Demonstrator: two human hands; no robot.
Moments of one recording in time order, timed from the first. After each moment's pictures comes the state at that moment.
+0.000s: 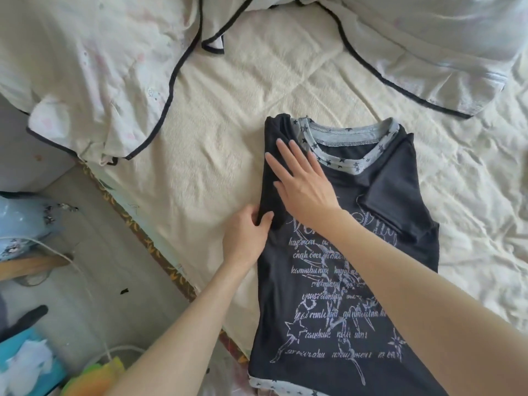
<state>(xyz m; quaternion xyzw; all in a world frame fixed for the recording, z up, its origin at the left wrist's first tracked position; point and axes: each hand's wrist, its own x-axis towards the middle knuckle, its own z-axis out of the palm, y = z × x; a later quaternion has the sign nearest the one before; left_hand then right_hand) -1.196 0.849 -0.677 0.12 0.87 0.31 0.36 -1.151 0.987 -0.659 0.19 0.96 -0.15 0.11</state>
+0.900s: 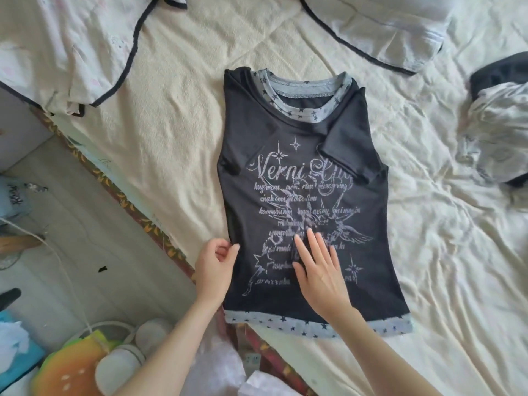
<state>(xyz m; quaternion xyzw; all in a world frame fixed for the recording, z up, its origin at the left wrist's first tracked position) -1.076 0.734 -0.674 0.05 0.86 0.36 0.35 -0.910 0.858 -0.666 0.35 0.88 -0.21 0.24</state>
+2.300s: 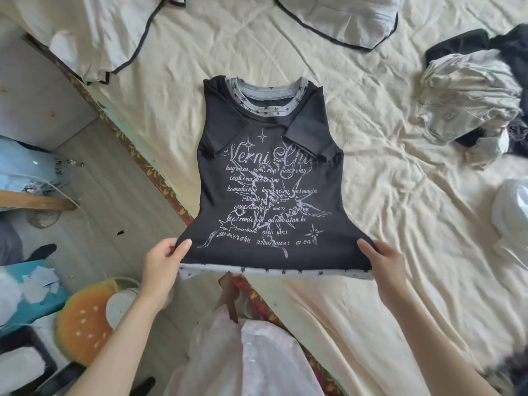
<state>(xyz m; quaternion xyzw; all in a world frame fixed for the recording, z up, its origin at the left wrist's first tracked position) -0.974 0.633 -0.578 -0.02 0.86 0.39 0.33 -0.712 0.900 -0.585 0.66 0.50 -0.56 -0.07</state>
